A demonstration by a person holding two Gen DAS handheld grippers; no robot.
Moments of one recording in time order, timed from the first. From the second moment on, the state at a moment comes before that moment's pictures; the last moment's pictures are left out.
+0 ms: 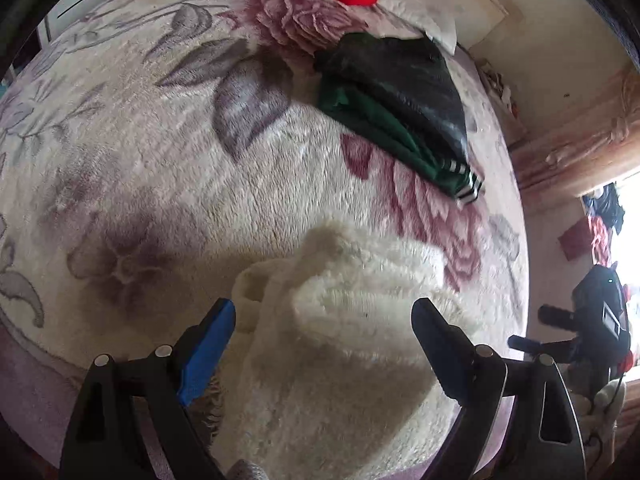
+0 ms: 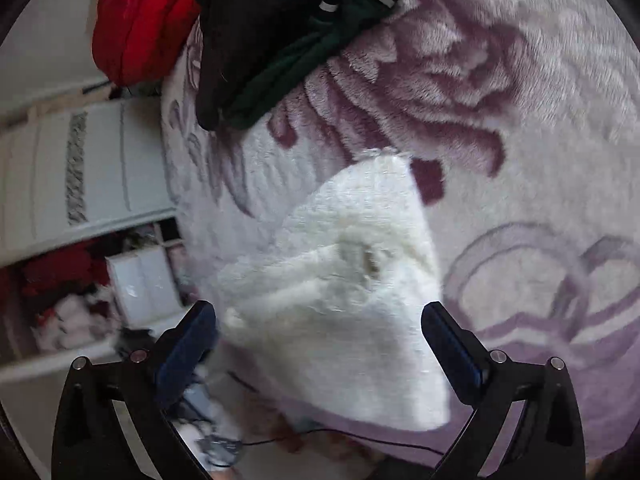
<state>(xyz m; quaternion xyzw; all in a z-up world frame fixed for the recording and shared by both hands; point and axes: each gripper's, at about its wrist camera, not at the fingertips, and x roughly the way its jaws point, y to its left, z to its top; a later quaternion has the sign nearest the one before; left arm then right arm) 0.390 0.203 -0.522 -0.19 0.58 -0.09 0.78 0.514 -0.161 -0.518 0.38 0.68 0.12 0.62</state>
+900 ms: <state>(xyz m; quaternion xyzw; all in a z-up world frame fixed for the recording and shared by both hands) 0.213 0.268 -0.633 -0.19 0.61 0.20 0.74 0.492 -0.140 -0.648 0.24 0.73 0.30 0.56</state>
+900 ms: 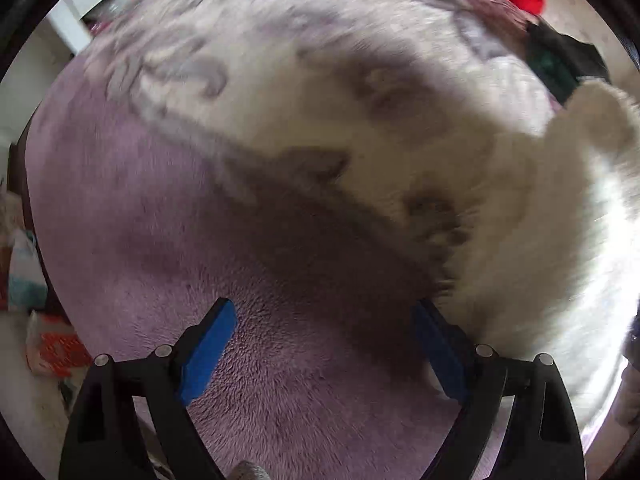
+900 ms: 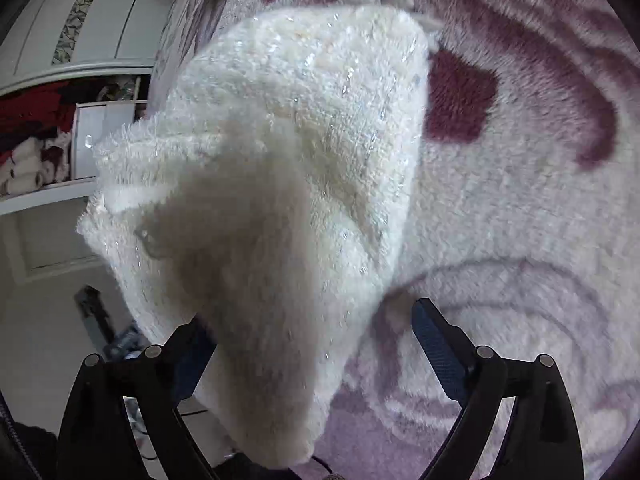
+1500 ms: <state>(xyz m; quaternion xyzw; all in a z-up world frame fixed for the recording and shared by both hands) 0.244 0.292 -0.675 -0.24 0.64 0.17 0.71 0.425 -0.200 -0.646 0.57 0.60 0.16 0.54</state>
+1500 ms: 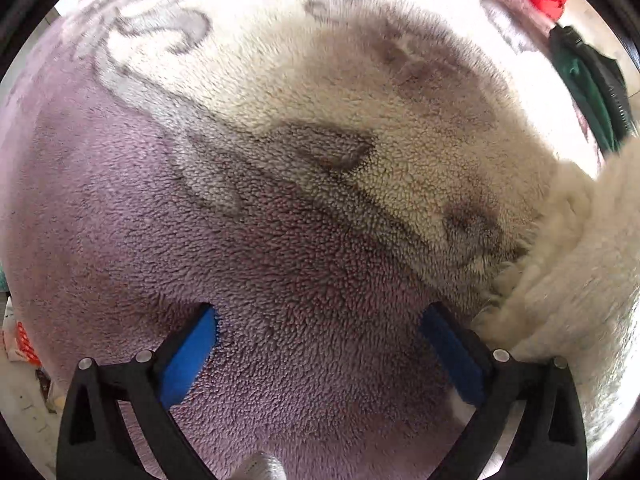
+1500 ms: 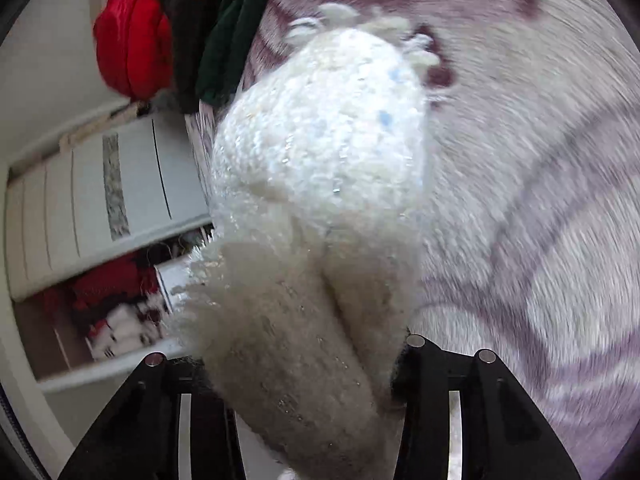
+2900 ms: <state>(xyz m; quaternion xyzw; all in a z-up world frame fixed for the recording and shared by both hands) 0.186 0.255 -0.571 -0.11 0.60 0.19 0.77 0.425 -0.098 -0.548 0.18 0.73 0.32 0.58</state>
